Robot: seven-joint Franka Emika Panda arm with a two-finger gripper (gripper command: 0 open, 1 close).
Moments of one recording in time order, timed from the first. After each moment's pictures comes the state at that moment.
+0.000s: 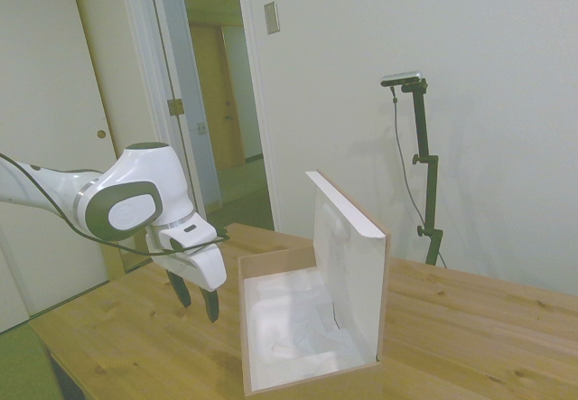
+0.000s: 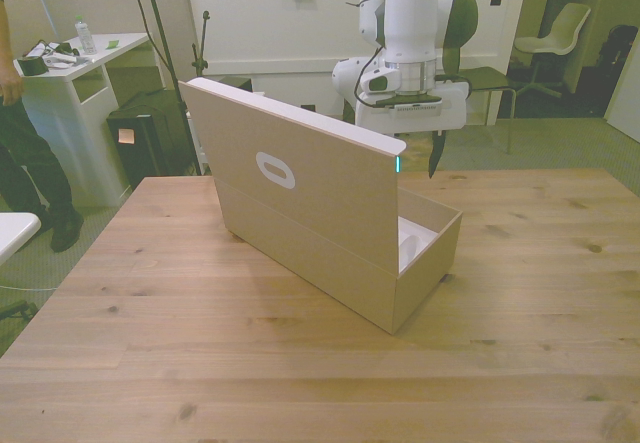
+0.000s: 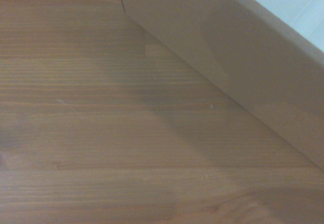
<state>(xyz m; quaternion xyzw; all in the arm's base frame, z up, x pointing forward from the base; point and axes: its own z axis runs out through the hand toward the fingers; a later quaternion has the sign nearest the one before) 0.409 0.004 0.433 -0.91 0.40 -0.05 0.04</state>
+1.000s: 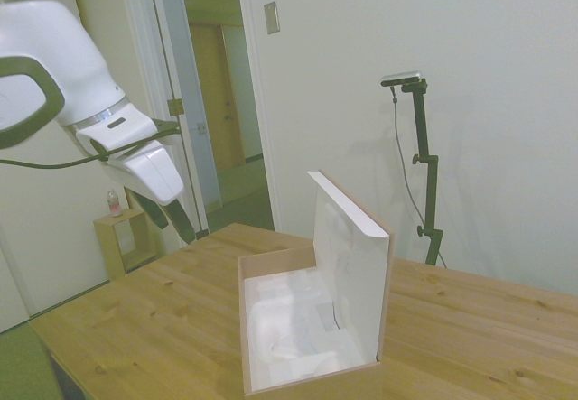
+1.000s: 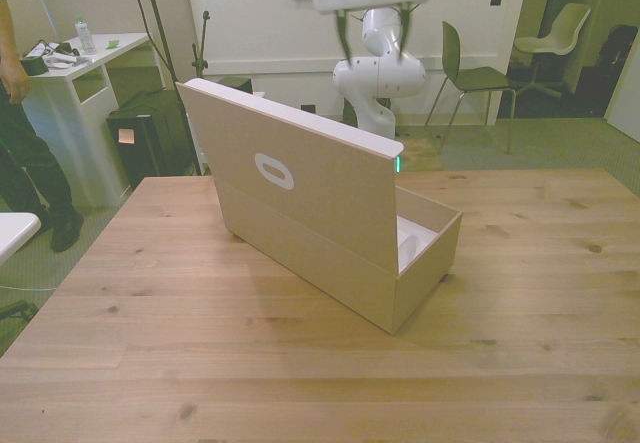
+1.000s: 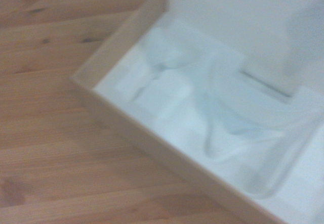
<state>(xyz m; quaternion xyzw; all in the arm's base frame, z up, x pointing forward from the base) 0.293 -0.106 0.637 -0.87 0.45 -0.17 0.11</state>
